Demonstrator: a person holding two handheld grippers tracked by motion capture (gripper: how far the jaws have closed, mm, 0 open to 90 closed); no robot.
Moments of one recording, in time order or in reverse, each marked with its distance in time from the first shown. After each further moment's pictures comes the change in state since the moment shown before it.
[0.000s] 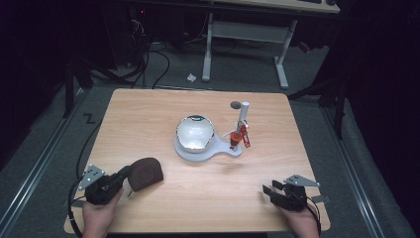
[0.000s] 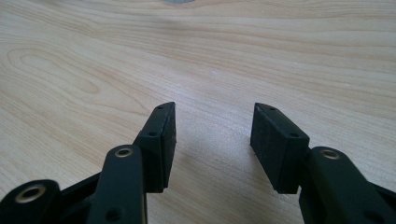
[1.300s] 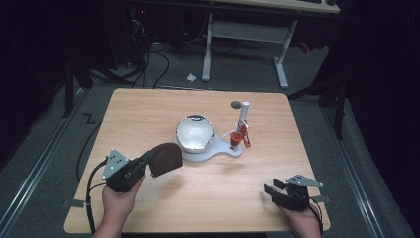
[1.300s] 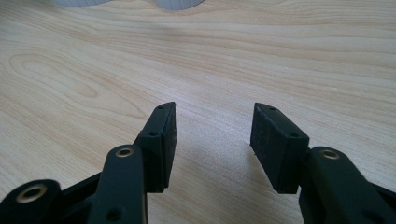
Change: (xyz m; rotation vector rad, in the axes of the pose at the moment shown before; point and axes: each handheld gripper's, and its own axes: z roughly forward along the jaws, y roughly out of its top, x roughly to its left) left arm -0.064 0.058 0.028 -0.077 -0.078 0.123; right arm -0.004 0.000 -0.004 -0.020 0.001 0.006
